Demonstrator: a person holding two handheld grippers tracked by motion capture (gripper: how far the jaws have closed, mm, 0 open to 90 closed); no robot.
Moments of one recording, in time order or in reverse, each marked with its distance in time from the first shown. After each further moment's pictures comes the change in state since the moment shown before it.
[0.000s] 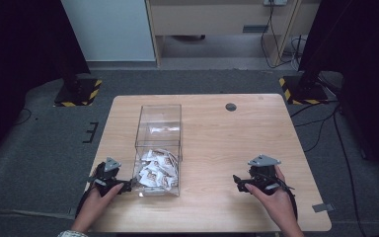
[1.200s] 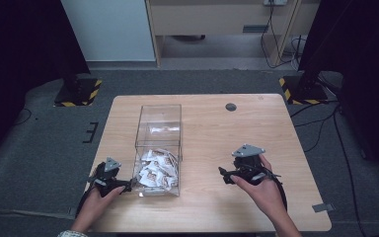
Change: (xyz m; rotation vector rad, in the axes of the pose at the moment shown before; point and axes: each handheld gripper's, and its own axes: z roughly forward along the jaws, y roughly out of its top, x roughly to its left) left arm 0.000 0.000 0.000 0.000 0.000 0.000; right arm 0.031 0.052 -0.006 -0.033 0.054 -0.082
